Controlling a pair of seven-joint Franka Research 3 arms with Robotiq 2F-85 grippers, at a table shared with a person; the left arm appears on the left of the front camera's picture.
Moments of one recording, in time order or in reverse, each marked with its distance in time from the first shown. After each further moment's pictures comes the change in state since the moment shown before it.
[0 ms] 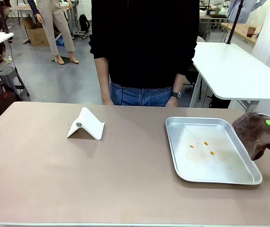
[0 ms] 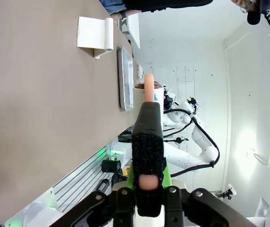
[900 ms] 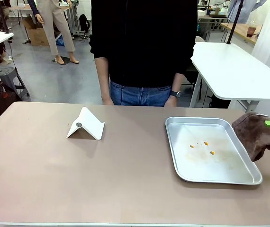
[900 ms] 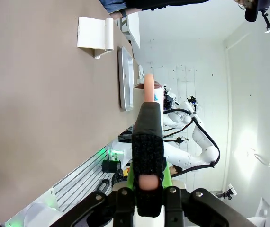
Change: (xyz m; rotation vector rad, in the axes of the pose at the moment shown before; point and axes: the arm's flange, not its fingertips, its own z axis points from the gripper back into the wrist) left arm 0.000 -0.001 0.001 0.002 0.000 -0.001; right arm 0.000 0.002 -0.004 -0.016 0.016 0.009
